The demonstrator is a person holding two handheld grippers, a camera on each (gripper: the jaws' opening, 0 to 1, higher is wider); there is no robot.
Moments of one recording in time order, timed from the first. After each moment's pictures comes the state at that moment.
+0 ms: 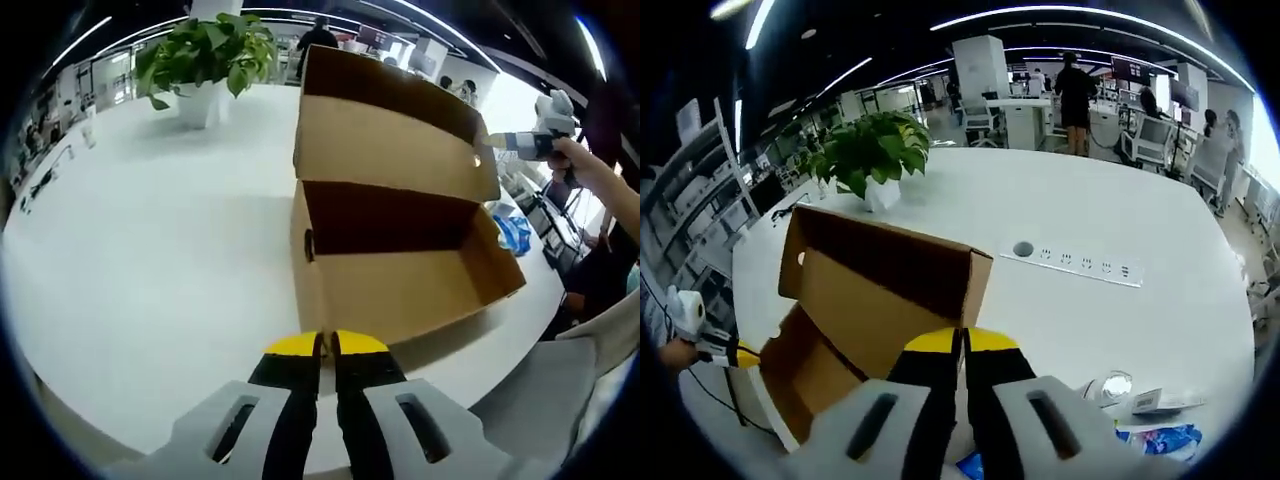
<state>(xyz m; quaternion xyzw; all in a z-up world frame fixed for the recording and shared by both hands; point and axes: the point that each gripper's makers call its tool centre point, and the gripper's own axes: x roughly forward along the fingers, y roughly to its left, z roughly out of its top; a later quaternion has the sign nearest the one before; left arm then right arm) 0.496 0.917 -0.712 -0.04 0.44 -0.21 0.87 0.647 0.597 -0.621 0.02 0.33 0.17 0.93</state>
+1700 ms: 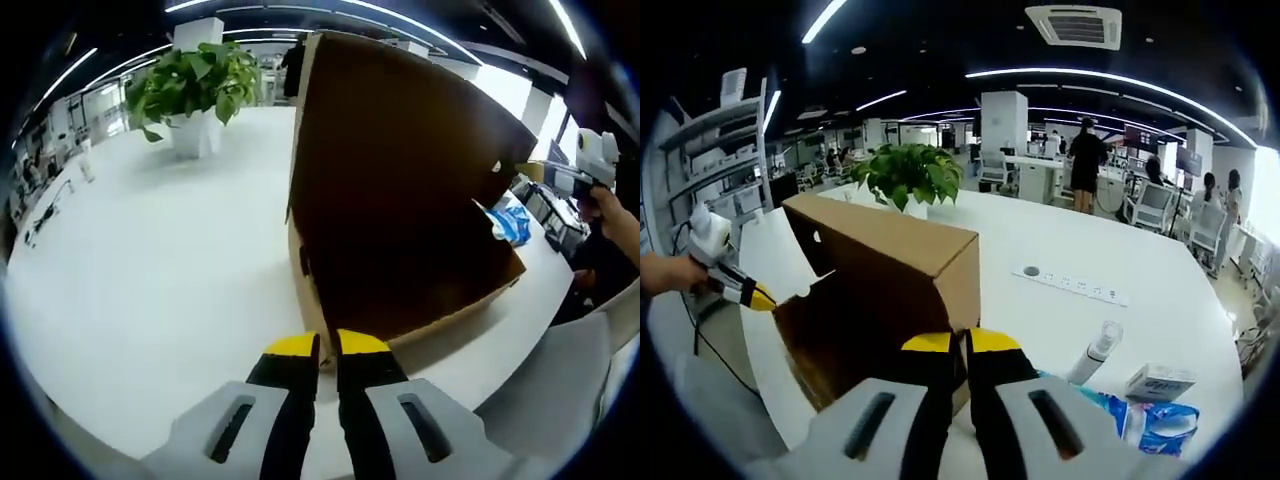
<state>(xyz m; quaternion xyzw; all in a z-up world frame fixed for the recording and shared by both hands) 0.498 0.917 -0.695 0.01 0.39 -0.22 0.89 0.542 0.616 -0.611 -0.04 0.21 0.19 0.96</state>
